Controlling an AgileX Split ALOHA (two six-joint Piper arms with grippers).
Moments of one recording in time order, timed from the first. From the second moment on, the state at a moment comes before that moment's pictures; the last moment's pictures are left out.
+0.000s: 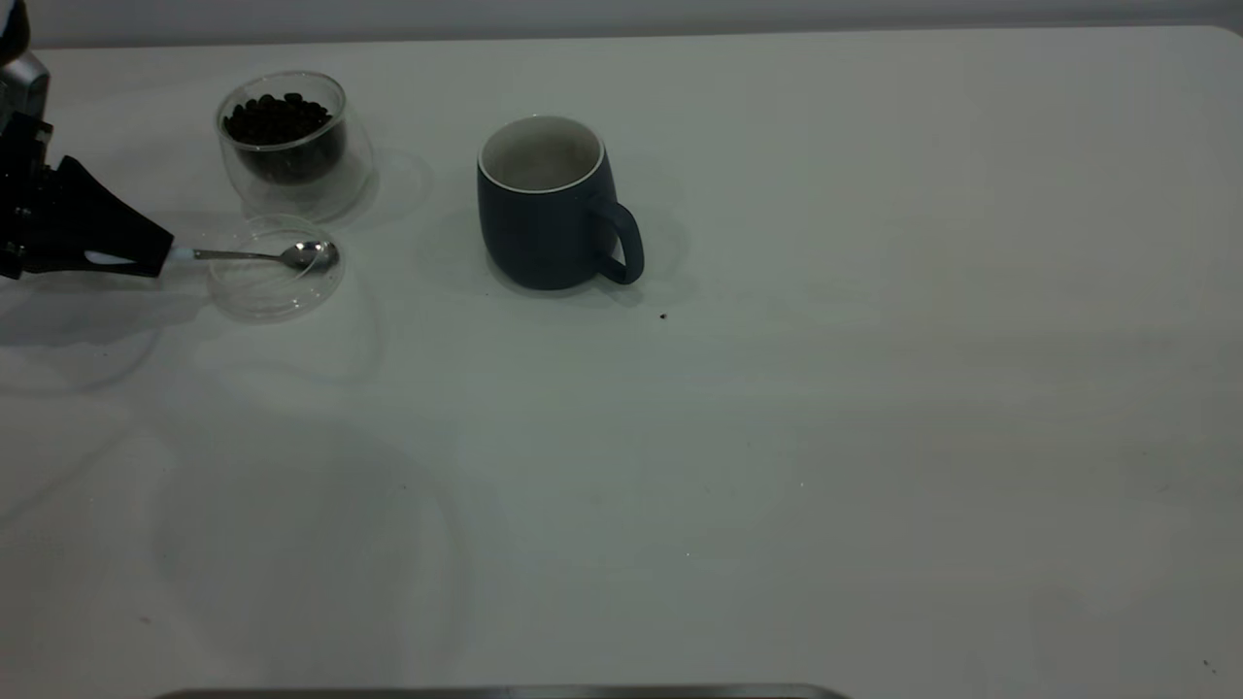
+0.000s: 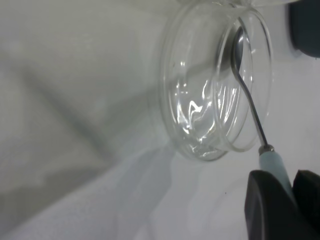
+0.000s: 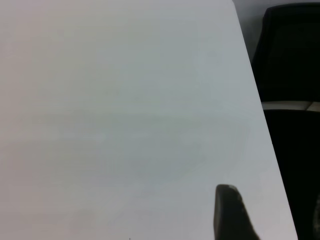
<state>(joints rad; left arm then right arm) 0.41 2.63 -1.65 -0.96 1.12 1.12 -0.02 -0.02 -0.47 -0.05 1.13 -0.04</state>
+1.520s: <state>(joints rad) 0.44 2.61 -1.68 -0.94 1.07 0.98 -0.02 -0.02 -0.47 -0.05 1.13 -0.04</state>
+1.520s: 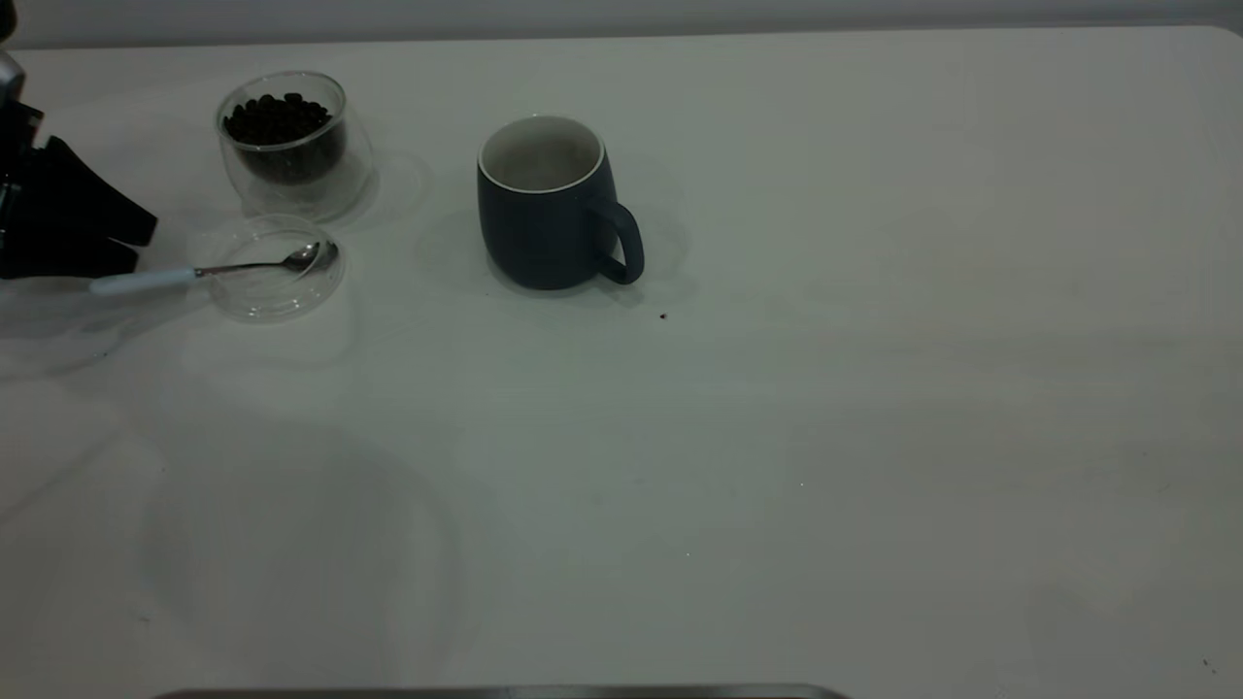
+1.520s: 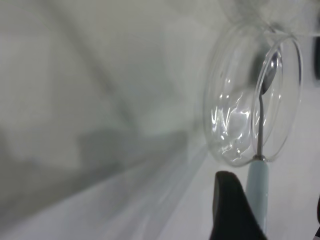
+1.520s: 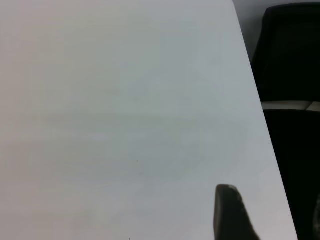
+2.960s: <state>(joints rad) -0.02 1.43 -1.67 -0.06 1.17 0.30 -0.02 -0.02 -0.47 -0.05 1.13 -0.04</state>
